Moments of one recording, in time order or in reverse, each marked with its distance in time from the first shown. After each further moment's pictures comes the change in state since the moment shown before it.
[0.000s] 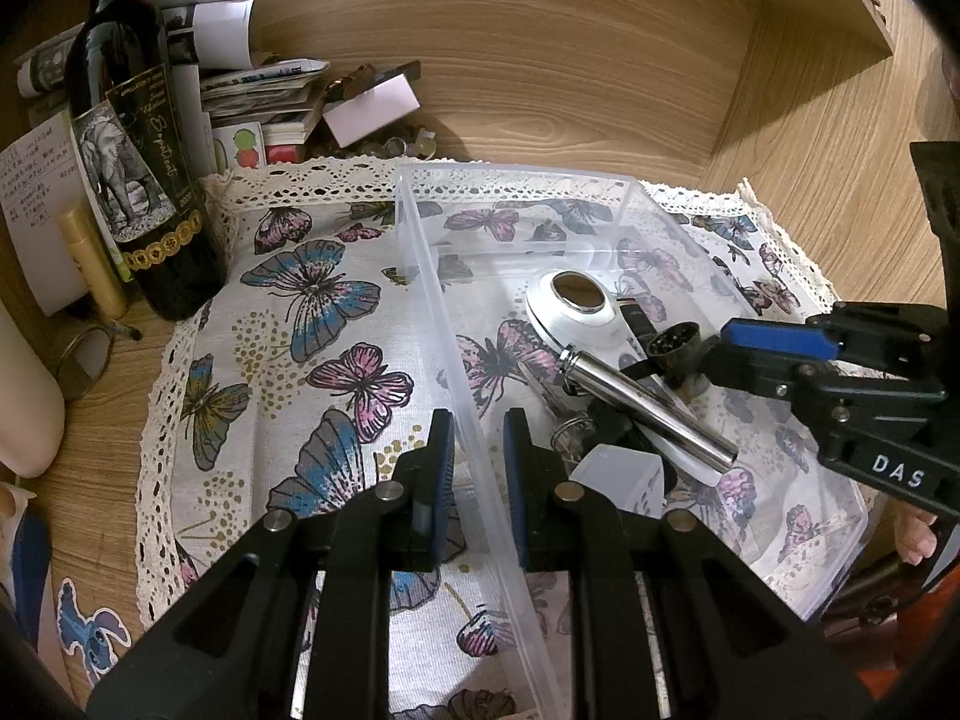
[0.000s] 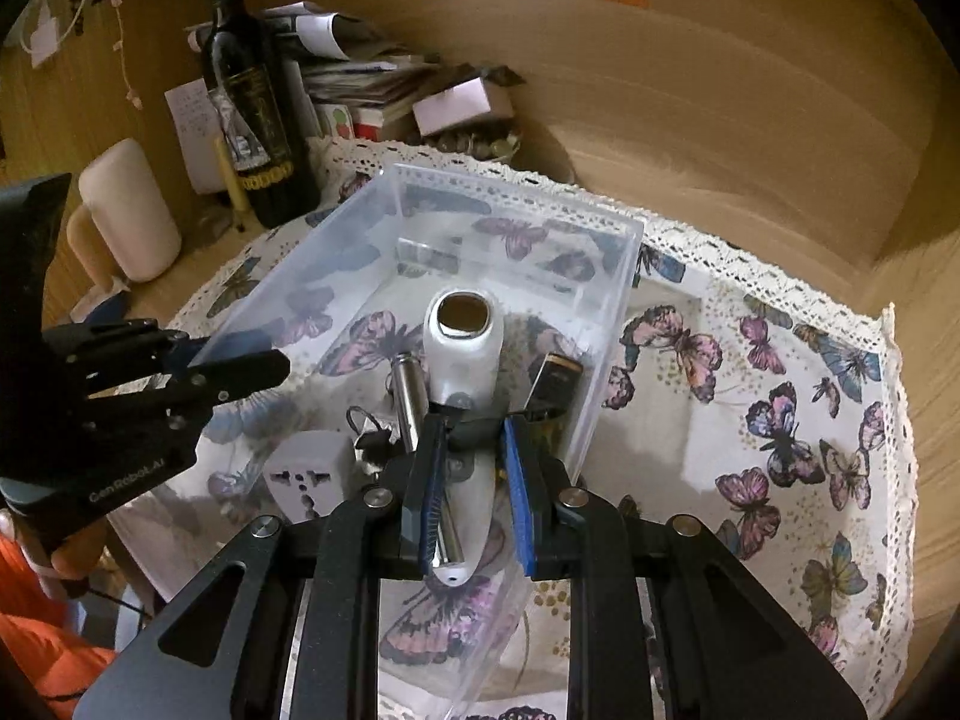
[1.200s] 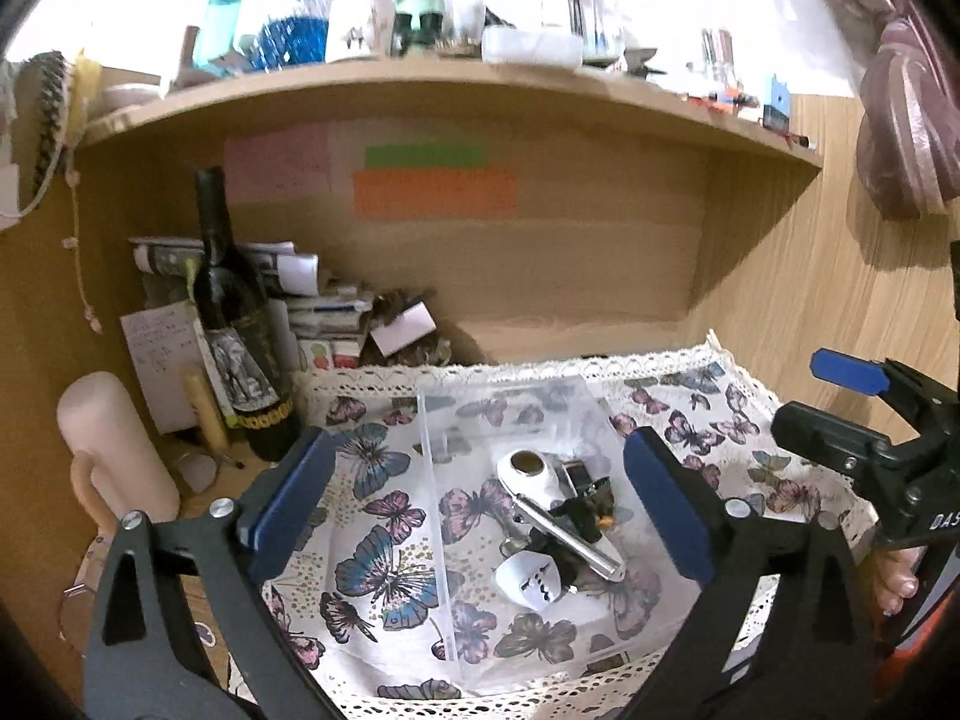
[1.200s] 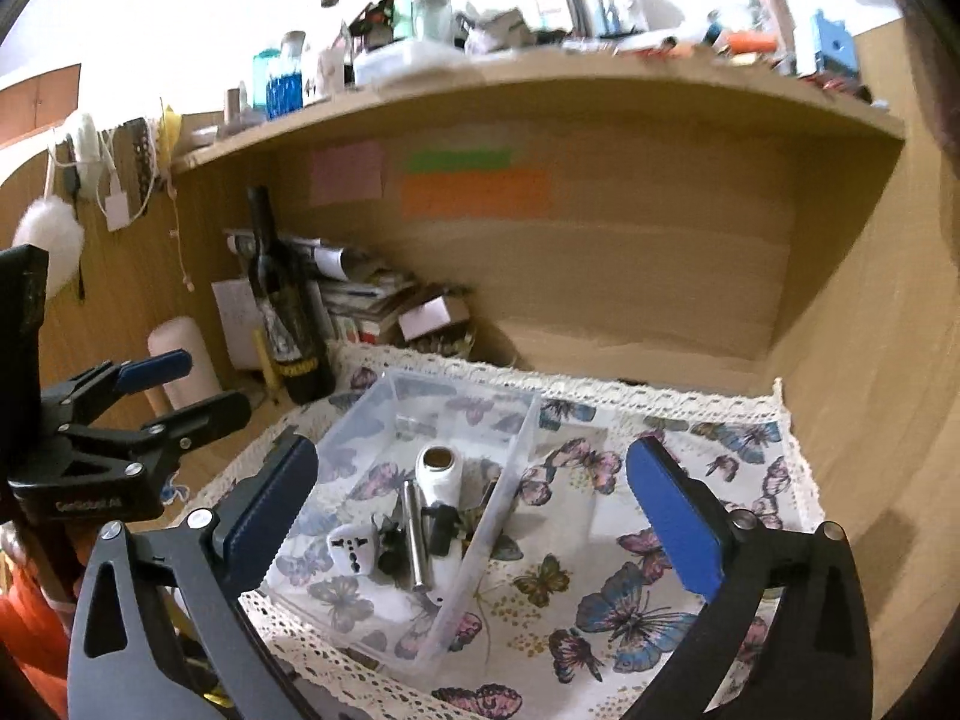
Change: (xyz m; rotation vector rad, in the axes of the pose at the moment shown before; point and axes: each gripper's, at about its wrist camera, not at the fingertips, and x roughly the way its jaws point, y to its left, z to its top) left arm -0.140 -0.055 0.012 0.015 -0.395 0.140; right arm -0.138 -0.008 -0.025 0.084 -0.446 -0.040
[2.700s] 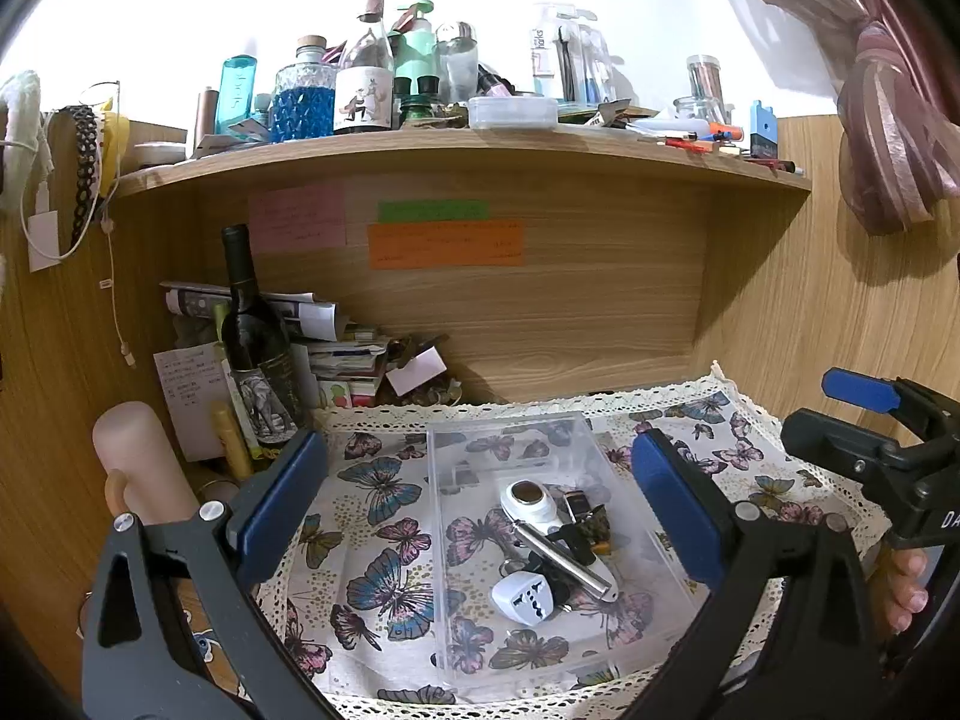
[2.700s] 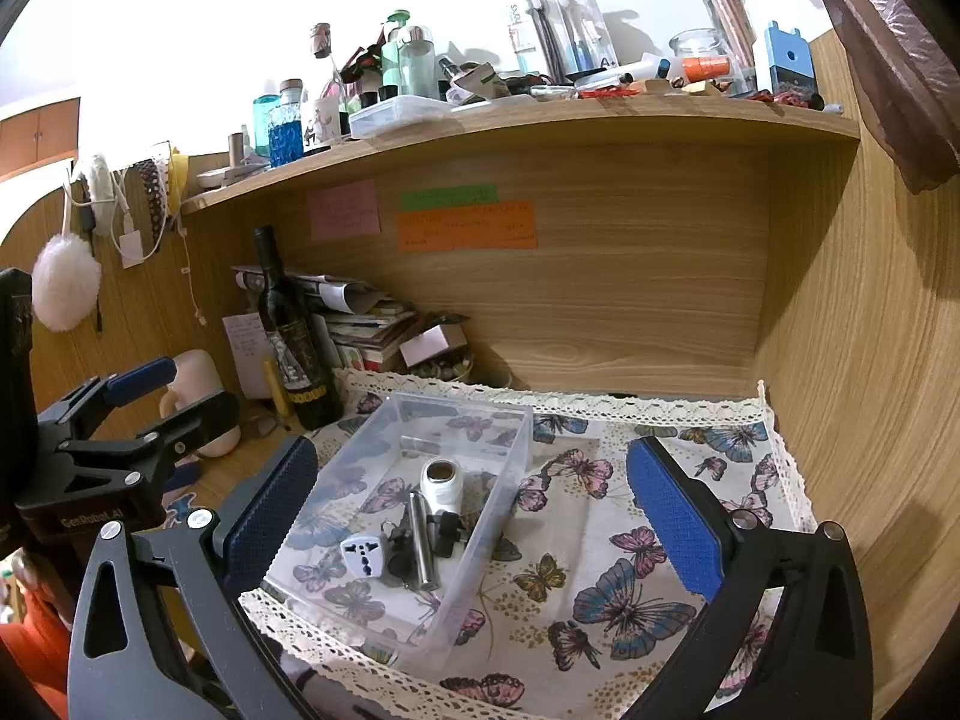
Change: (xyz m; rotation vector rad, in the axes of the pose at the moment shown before) left arm -0.028 -0.018 0.002 0.019 -0.099 0.051; right arm -0.027 -0.004 -0.005 0.055 -0.065 -0.004
